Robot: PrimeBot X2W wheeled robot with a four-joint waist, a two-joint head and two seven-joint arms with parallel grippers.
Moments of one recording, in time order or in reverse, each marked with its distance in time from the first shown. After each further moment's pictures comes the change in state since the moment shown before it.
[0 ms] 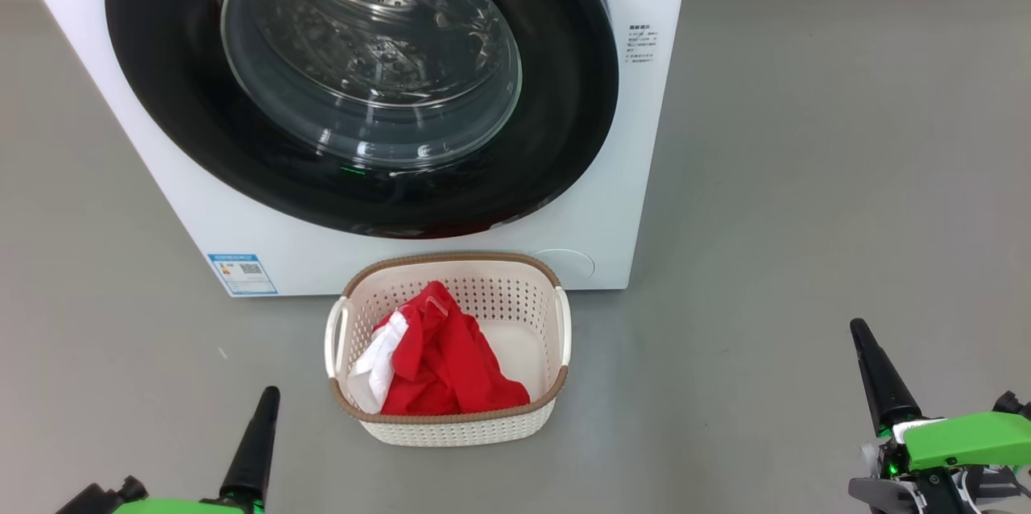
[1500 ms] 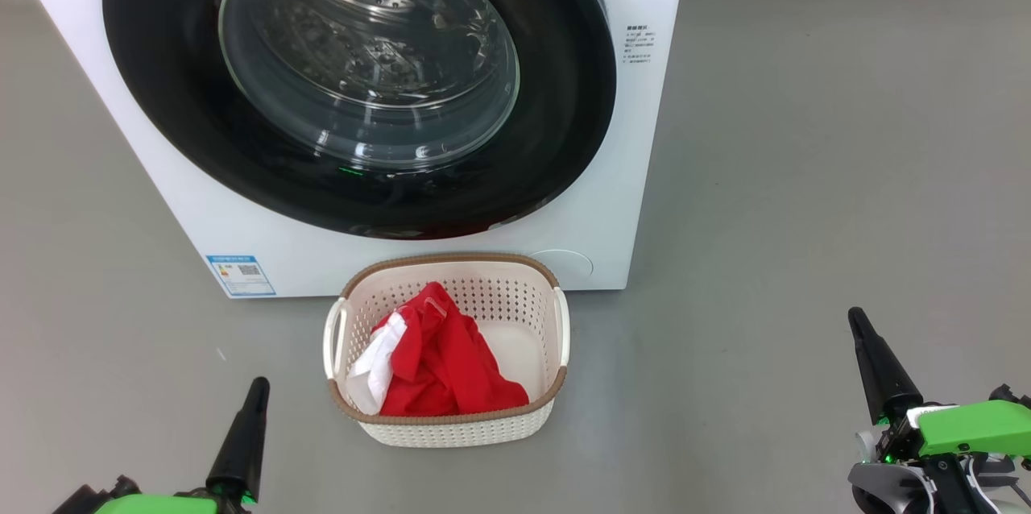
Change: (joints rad) left arm -0.021 -0.008 0.041 0.024 -0.164 -0.017 0.052; right arm -0.032 -0.007 -0.003 0.025 0.165 0.000 0.046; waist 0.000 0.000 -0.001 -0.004
